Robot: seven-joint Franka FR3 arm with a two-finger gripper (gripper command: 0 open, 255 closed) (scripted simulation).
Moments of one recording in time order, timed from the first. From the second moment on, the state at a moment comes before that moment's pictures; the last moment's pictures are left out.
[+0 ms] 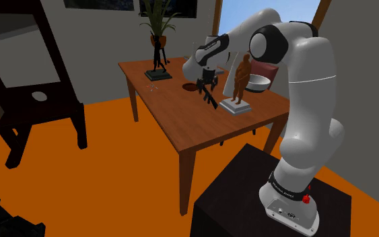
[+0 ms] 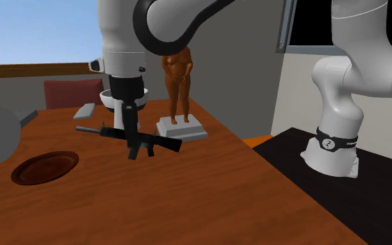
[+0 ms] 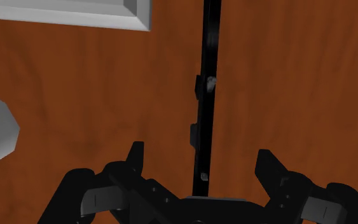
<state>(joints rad) -0.26 0.45 -0.22 -1.67 0.10 2.16 -0.16</state>
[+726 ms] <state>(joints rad) -0.26 0.47 -0.21 -1.69 0.11 2.20 -0.16</state>
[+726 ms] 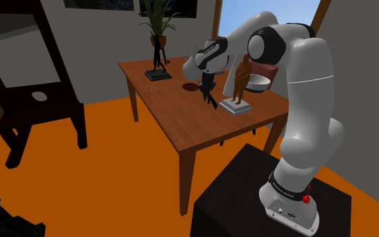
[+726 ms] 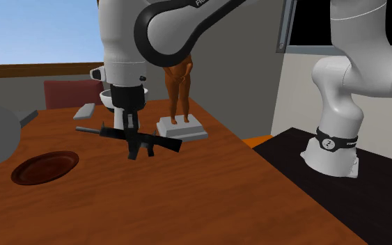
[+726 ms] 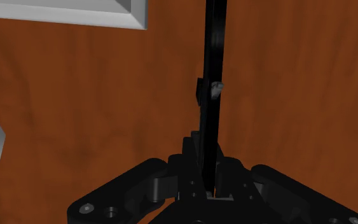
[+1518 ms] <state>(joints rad) -0.26 0.43 -0.22 -1.65 0.10 2.12 -0.16</state>
